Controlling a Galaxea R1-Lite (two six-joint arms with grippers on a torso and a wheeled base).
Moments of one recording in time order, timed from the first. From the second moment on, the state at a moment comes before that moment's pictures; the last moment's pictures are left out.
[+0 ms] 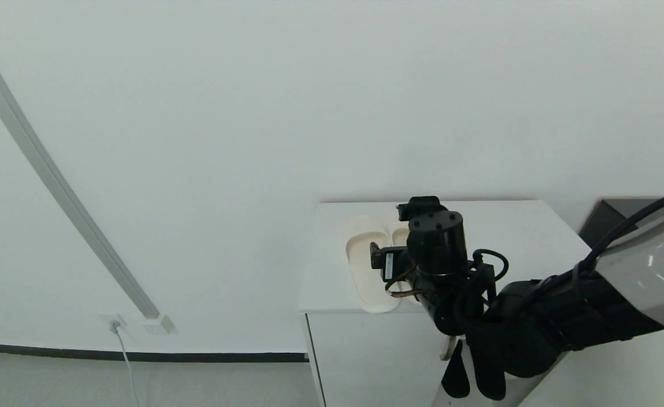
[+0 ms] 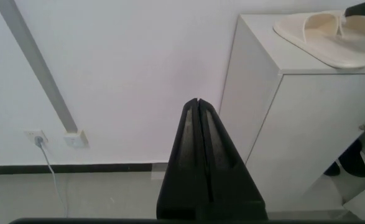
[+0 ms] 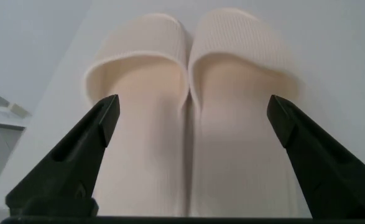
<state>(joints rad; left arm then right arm) 0.00 0.00 0.00 0.00 0.01 -0.01 0.80 2.05 -1.08 -0.72 -0.61 0.24</state>
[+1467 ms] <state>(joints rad) 0.00 0.00 0.00 0.00 0.01 -0.01 0.70 2.35 -1.39 -0.80 -0.54 0.10</state>
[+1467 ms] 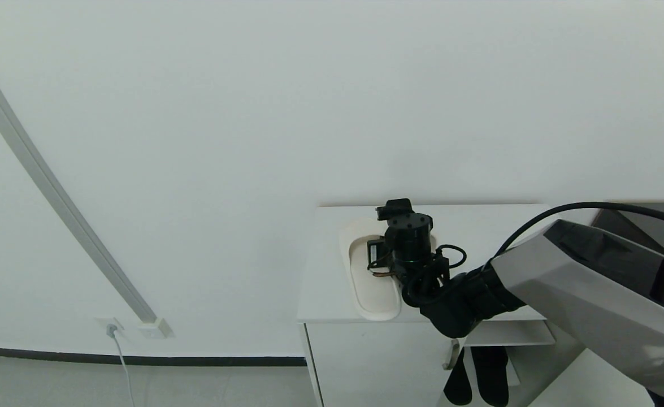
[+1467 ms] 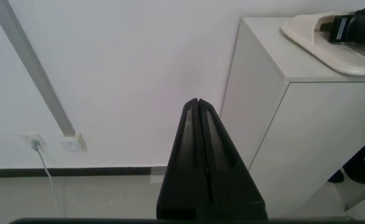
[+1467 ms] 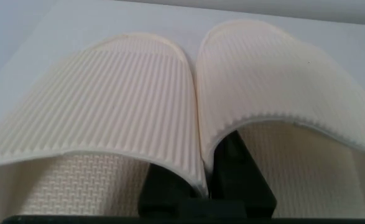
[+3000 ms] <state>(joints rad) 0.00 0.00 0.00 0.00 0.01 -0.01 0.76 1.65 -0.68 -0.80 -0.28 0.14</state>
